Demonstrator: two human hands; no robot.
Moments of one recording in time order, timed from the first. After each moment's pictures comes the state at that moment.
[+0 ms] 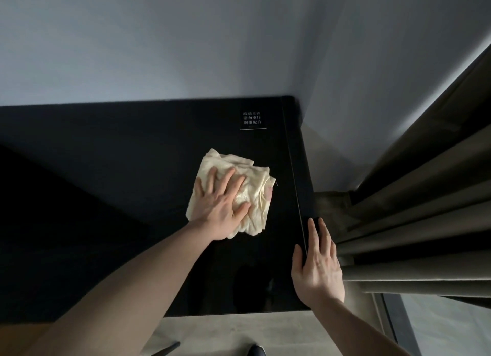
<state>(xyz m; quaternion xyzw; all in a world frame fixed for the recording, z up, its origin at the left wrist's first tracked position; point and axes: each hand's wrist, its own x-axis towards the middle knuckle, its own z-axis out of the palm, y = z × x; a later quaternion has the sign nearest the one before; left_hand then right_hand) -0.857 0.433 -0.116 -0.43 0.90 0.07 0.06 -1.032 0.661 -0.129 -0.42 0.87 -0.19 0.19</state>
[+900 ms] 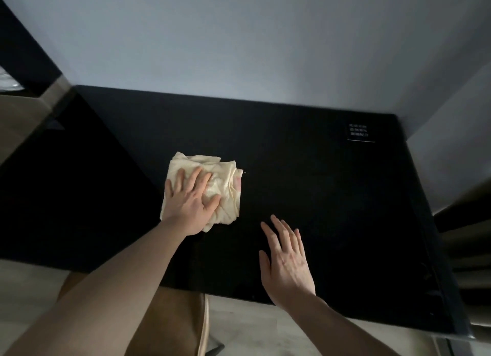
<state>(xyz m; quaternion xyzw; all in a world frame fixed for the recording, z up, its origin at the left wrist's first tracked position) -0.528 0.356 -0.114 -0.60 0.80 0.08 0.04 -0.747 0.549 -0.113 -0.66 0.72 -0.15 0.18</state>
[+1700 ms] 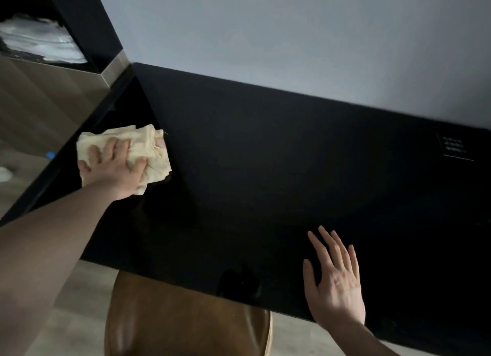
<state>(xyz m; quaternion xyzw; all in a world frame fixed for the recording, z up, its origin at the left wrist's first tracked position) -0.186 0.211 -0.112 -0.77 0.62 0.13 0.07 -0.617 0.506 -0.136 -0.60 0.77 -0.17 0.12</state>
